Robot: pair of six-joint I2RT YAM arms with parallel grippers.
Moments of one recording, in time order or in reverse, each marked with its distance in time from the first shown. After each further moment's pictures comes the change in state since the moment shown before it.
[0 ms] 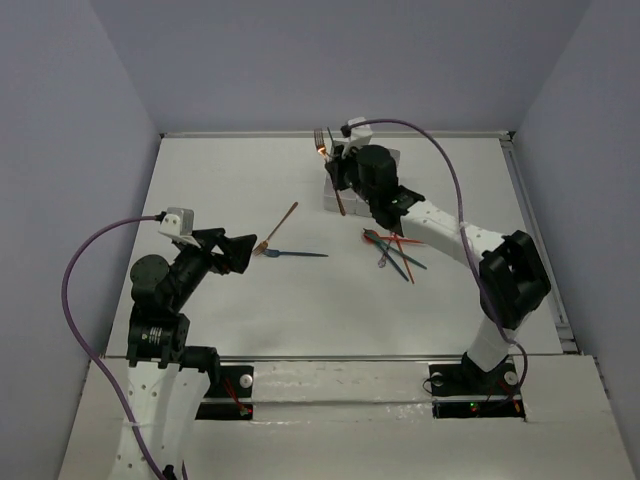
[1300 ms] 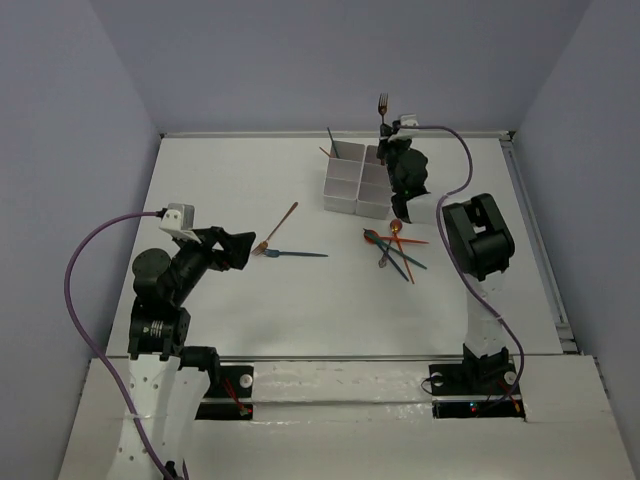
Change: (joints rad) left arm 0.016 0.044 0.000 0.000 -0.005 0.000; right arm -0.333 0.422 0.042 0.894 0.058 -0.214
